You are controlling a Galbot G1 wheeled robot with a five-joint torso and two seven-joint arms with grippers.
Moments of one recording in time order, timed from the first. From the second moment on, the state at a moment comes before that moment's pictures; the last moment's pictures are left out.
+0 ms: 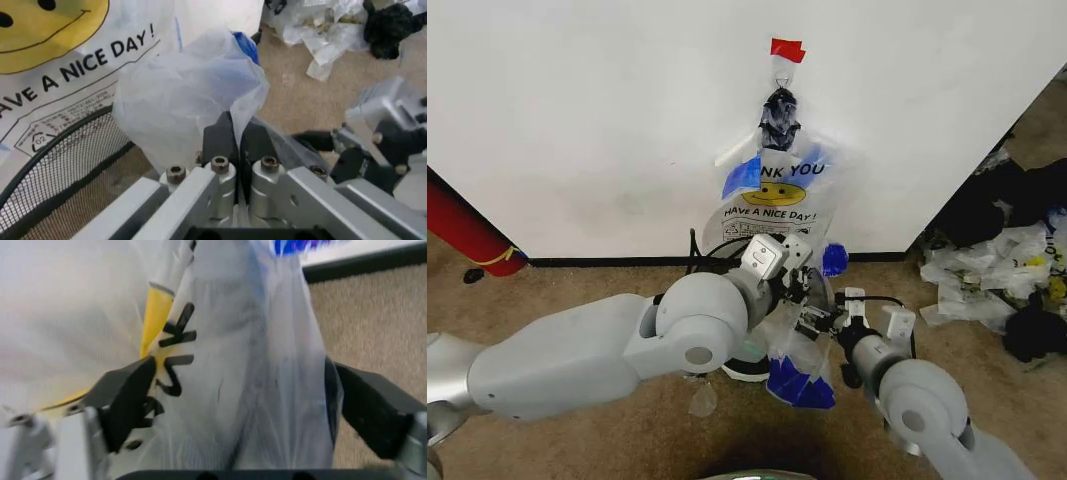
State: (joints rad) left arm 0.07 -0.95 0.64 -2.24 -1.46 0.74 -0.88; right arm -1.19 1.02 0.21 2.29 1.08 -0.62 0.68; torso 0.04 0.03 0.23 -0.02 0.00
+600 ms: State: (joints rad) left arm 0.08 -0.95 0.64 -2.25 -1.46 0.74 -0.88; right arm -1.12 1.01 0.21 2.28 1.35 -0.70 0.86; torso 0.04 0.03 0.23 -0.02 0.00
